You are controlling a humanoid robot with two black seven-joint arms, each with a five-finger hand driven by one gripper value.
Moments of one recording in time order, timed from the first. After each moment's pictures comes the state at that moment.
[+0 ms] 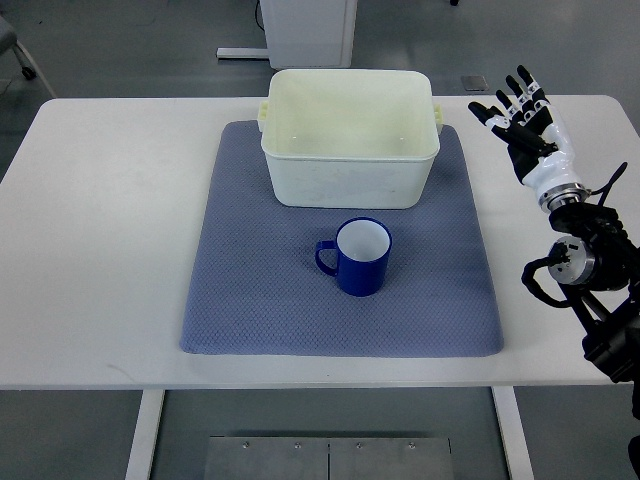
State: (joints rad) left arm -0.06 0.00 -0.10 -0.15 0.08 0.06 -0.04; right arm 0.61 -0.18 1.08 0.94 -0.55 -0.03 0.31
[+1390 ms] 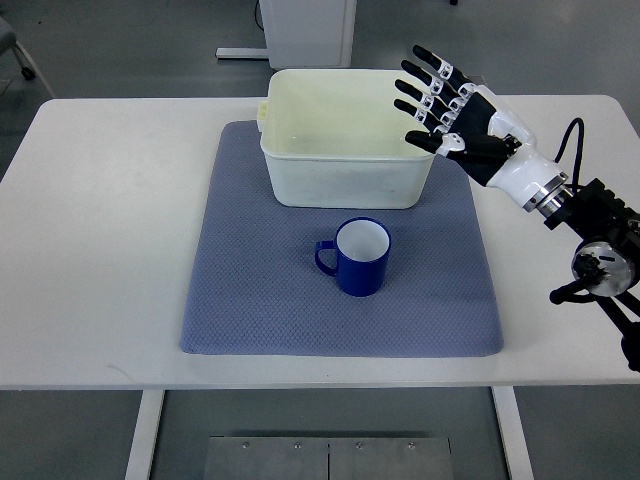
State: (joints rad) left arm -0.06 0.00 -0.10 -0.15 0.08 0.06 -0.04; right arm 0.60 -0.37 0.90 1.30 -0.50 0.31 0.22
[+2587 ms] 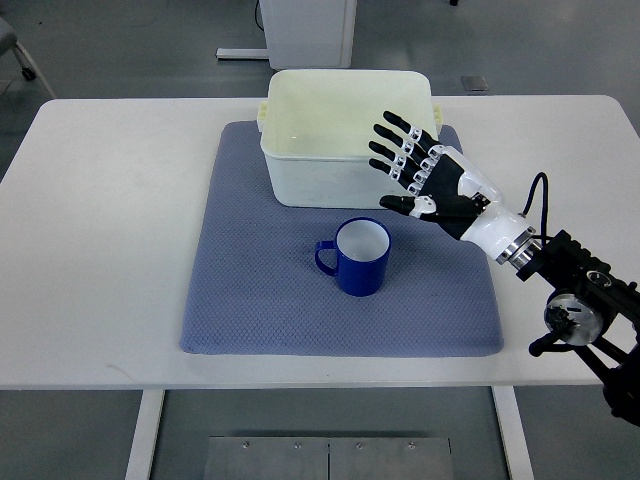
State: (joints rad) left arm -0.06 0.00 -0.10 -0.15 0.08 0.06 -0.04; right arm 0.50 -0.32 0.80 1.29 -0.57 0.31 0.32
